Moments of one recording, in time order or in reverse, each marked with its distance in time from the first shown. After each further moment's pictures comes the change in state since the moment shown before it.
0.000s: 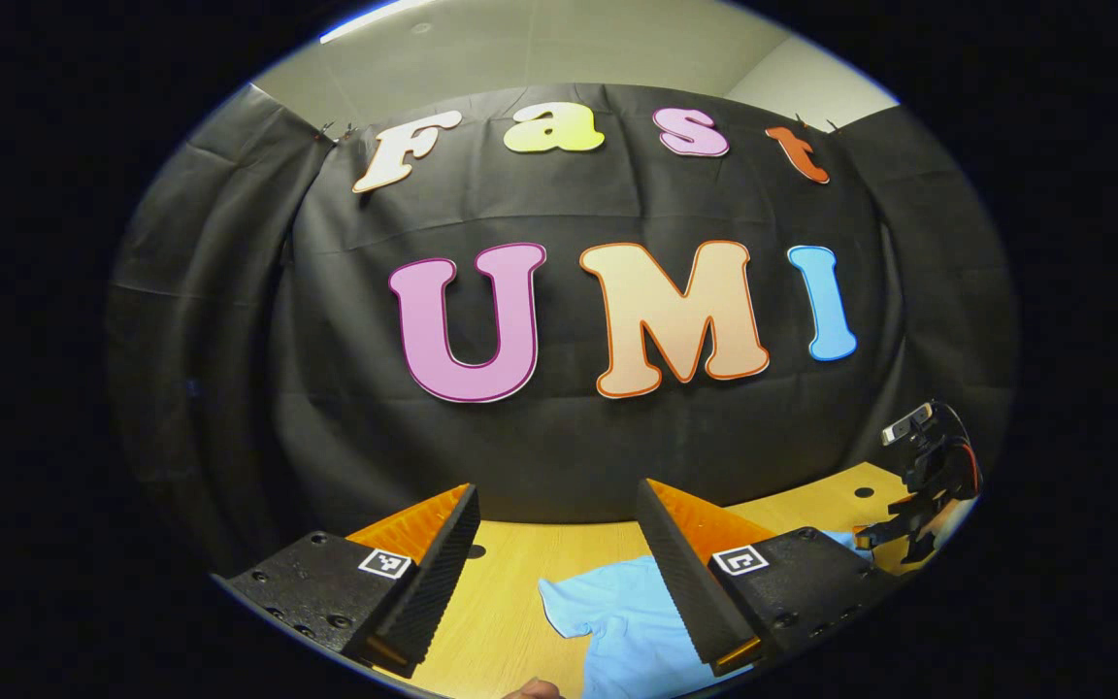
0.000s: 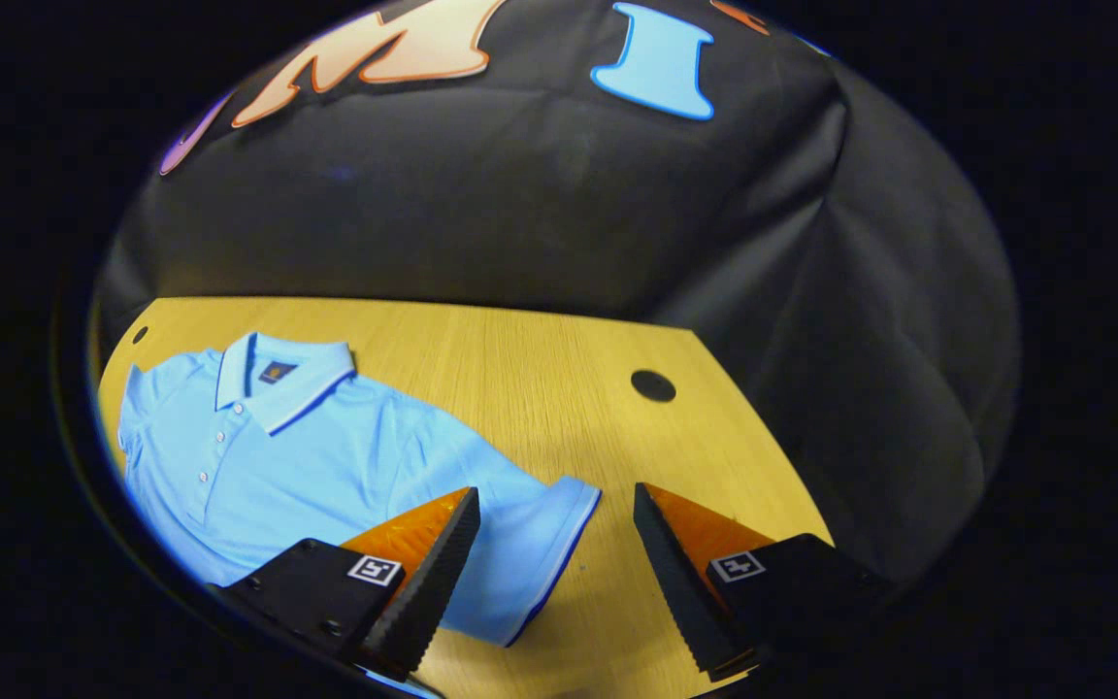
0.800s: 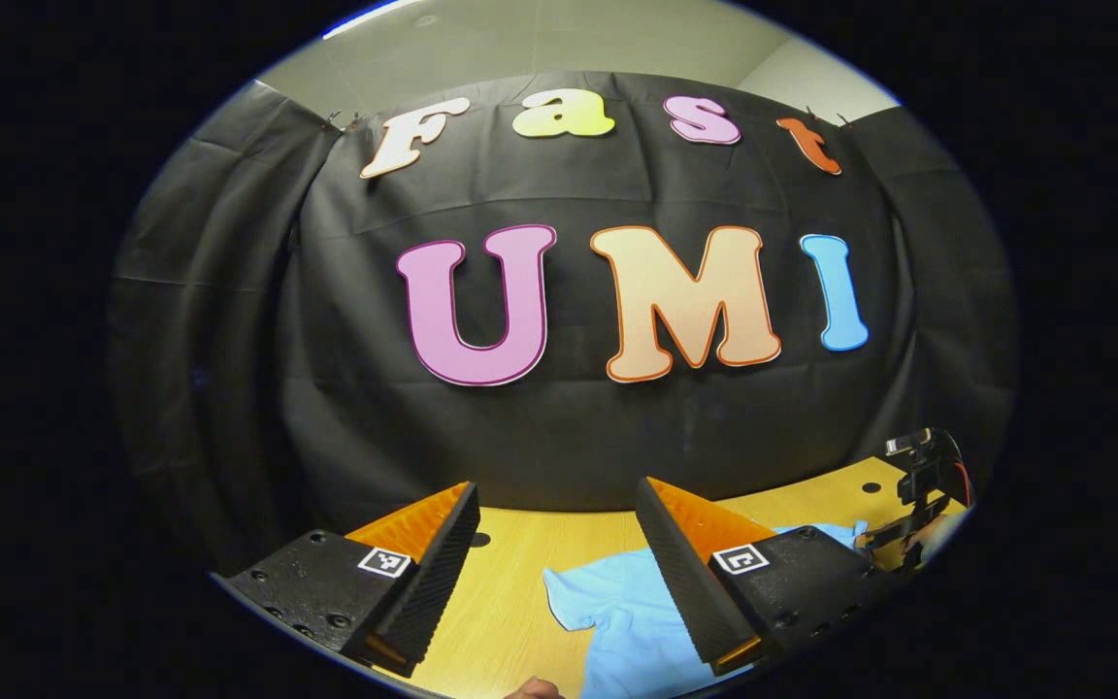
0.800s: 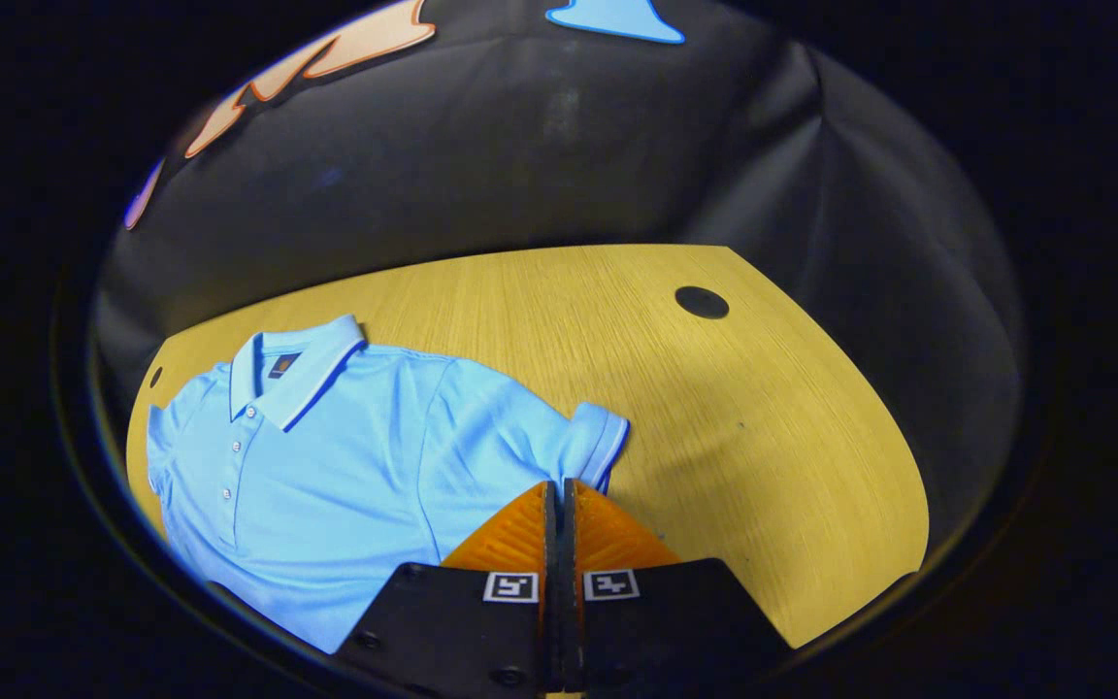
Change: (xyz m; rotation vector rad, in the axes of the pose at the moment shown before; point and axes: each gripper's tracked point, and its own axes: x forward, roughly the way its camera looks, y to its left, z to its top) left arm 0.001 0.009 -0.016 -0.019 0.048 0.034; right arm 0.013 0.048 -0.022 0.179 0.108 0.174
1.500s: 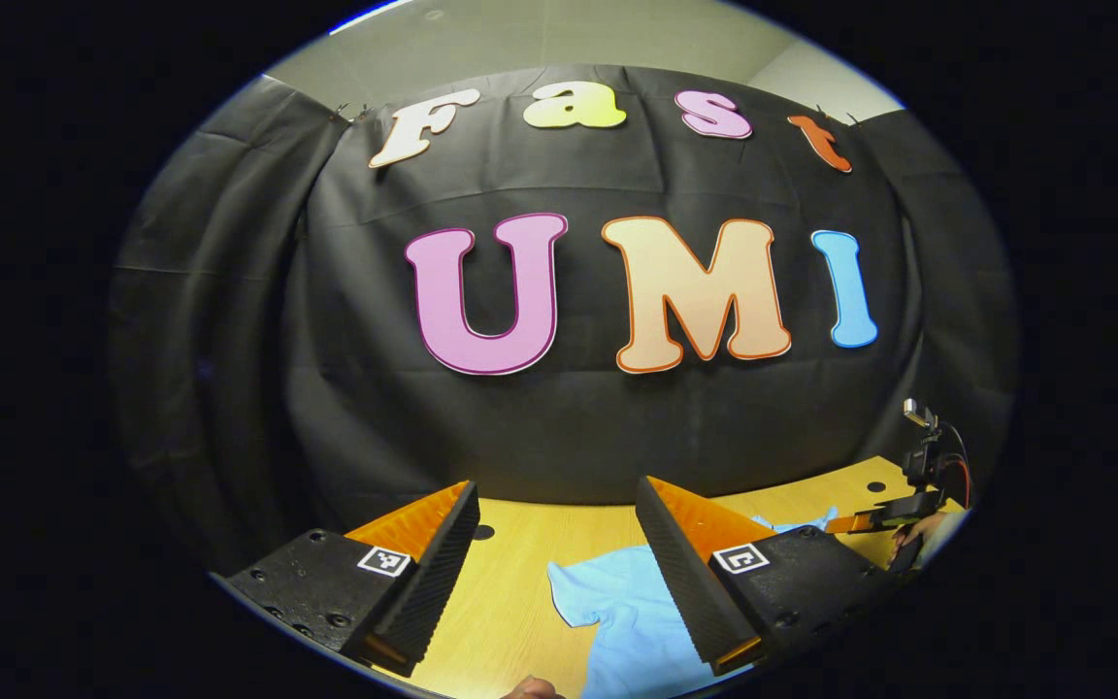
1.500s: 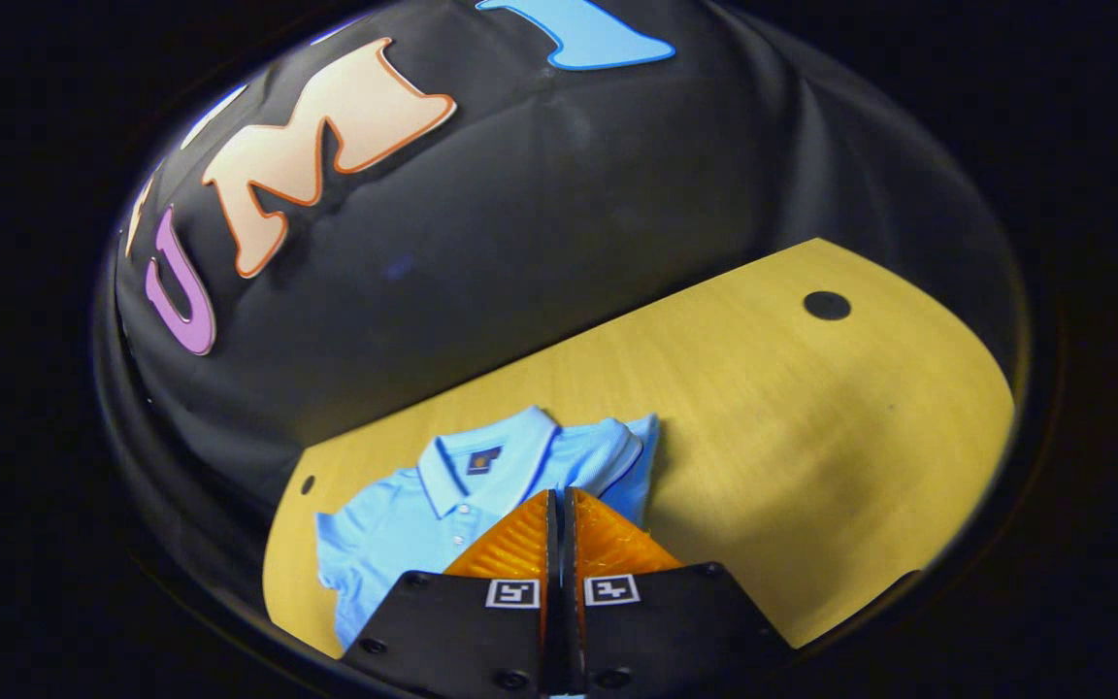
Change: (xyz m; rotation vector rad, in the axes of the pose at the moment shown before) left arm 0.003 0.009 -0.012 -0.022 0.024 0.014; right arm -0.042 0.131 0.052 0.277 -0.112 0.356
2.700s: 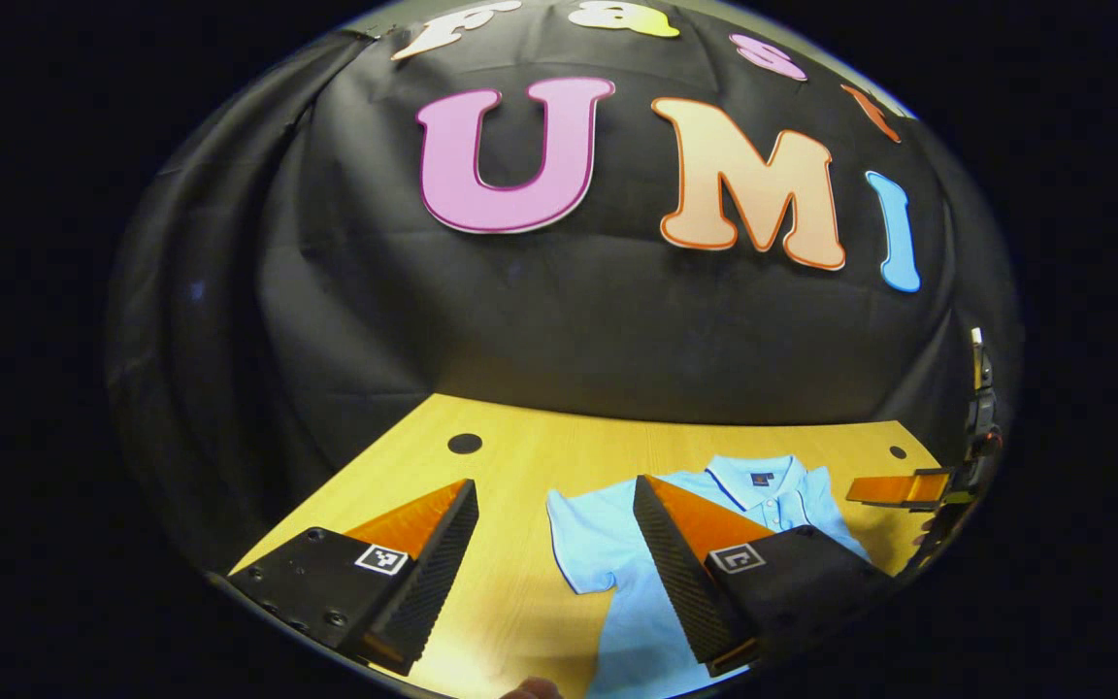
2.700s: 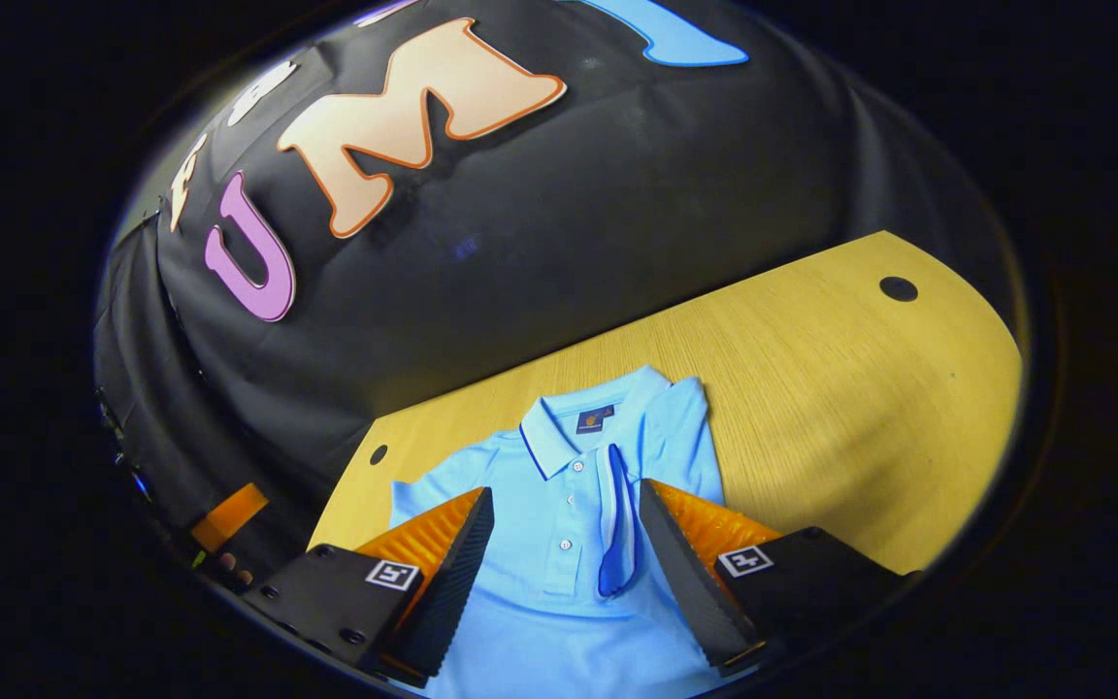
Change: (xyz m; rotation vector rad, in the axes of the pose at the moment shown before) left arm 0.081 0.013 -0.147 -0.104 0.293 -0.032; right arm -0.043 0.059 -0.034 -0.082 0.038 0.112
